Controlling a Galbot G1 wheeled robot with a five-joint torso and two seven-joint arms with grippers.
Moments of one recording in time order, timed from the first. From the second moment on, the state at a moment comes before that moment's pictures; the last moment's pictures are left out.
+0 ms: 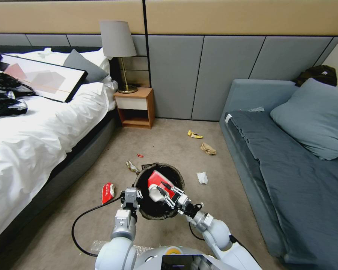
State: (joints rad) left arm 1.77 -1.50 -0.32 -2.36 0.14 0.36 -0.19; right arm -1.44 1.25 0.17 1.92 0.11 0.42 -0.46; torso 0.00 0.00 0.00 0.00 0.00
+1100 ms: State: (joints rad) left arm 1.76 -1.49 -0.32 -2.37 0.13 0.36 -0.19; right arm -1.50 1.24 0.30 2.05 -0.04 0.38 -0.41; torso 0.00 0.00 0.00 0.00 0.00
